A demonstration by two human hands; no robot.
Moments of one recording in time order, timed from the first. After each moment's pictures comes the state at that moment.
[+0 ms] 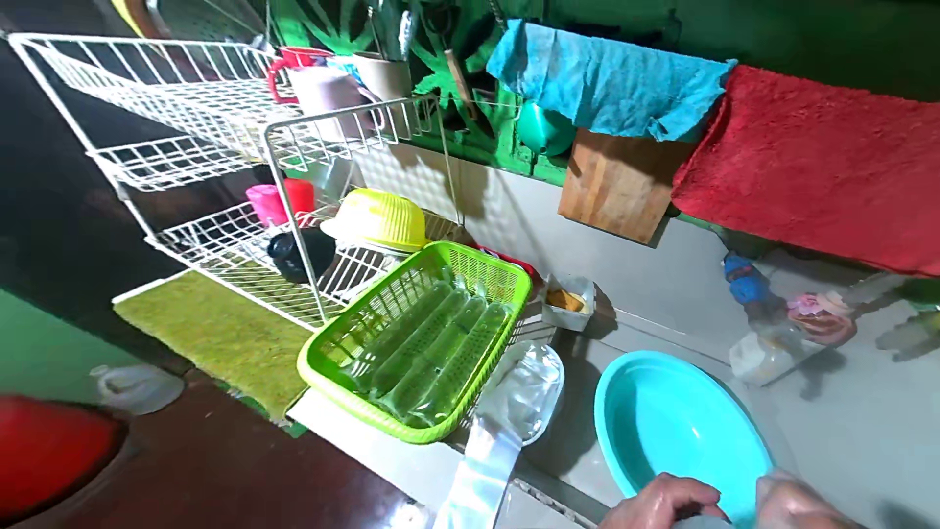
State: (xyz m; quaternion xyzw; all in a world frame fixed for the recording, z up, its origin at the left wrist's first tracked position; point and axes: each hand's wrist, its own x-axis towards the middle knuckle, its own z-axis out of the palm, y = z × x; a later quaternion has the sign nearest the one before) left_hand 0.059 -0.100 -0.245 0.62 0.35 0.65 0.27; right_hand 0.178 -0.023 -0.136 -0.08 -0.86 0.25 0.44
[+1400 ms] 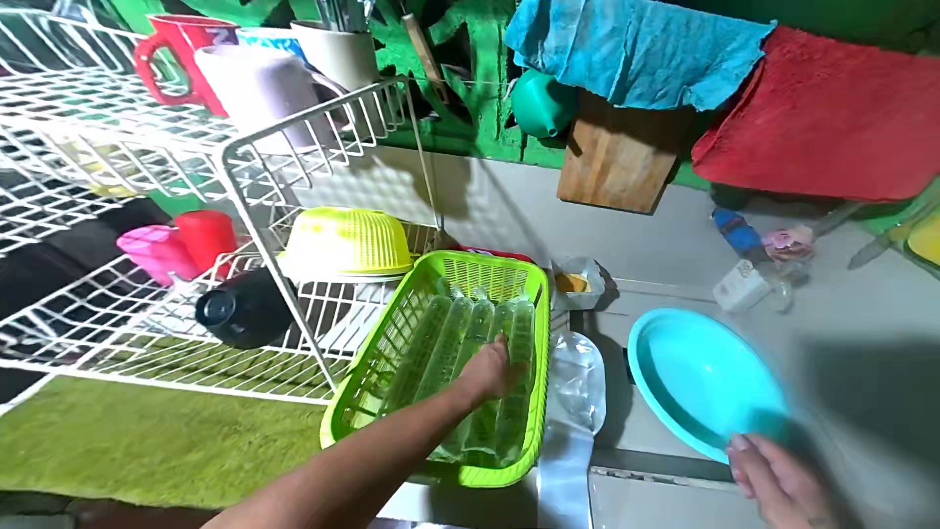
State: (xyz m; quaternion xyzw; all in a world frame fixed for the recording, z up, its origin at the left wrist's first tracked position) left_hand -0.256 -0.087 -0.279 0.49 0.79 0.08 0.36; right_hand 0.146 -0.089 -0.243 -0.54 -0.67 0.38 0.33
